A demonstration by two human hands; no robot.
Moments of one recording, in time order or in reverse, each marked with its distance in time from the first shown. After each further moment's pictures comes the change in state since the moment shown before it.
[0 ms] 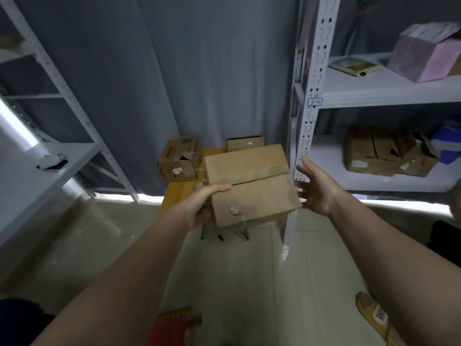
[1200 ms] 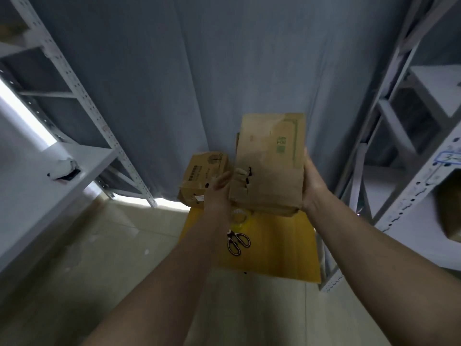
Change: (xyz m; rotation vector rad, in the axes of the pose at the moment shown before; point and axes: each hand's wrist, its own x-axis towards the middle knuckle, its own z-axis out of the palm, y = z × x) left_hand 0.244 0.121 -0.076 -0.393 0.343 0.258; right_hand 0.288 -0.091 0.187 0.305 0.001 0.049
